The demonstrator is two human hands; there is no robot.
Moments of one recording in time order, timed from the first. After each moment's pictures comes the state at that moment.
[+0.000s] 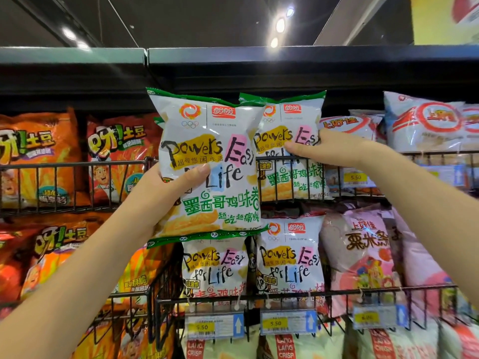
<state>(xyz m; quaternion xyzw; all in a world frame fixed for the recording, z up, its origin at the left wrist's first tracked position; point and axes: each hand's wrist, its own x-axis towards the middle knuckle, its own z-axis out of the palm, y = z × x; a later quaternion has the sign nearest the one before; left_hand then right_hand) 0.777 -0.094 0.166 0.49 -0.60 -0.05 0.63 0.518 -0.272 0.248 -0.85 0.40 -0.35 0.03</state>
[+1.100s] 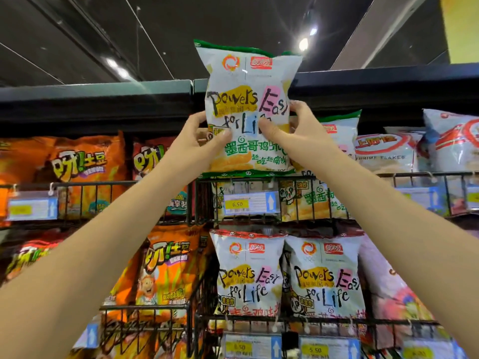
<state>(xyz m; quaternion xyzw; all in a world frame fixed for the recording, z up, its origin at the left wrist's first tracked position) 0.812 -0.094 0.252 0.53 -0.61 0.13 0.58 0.617 -0.208 0.269 -0.78 0.12 -0.58 0.20</state>
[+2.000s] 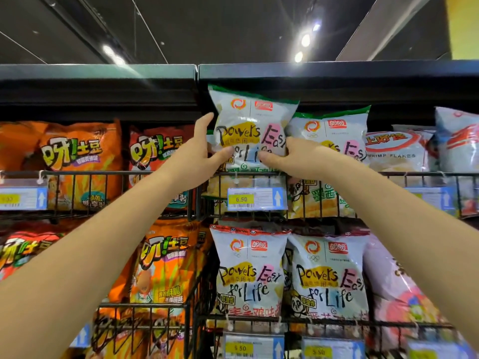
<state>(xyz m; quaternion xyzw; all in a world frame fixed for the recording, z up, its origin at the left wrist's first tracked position) 0.840 -0.119 0.243 0.63 -0.60 0.24 0.43 0.636 -0.227 0.265 -0.88 0.33 -0.34 0.00</state>
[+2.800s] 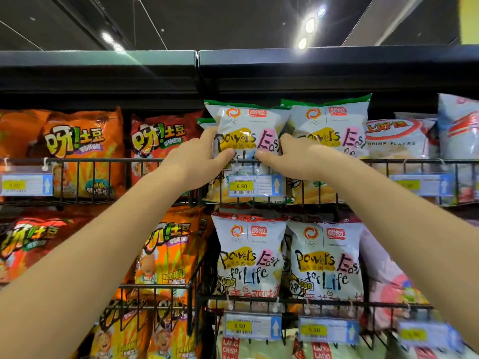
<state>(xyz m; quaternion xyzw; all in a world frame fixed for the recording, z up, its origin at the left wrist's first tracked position) 0.832 -0.113 0.226 0.72 -0.55 0.26 0.33 0.635 -0.200 0.245 -0.87 0.38 -0.30 -0.08</state>
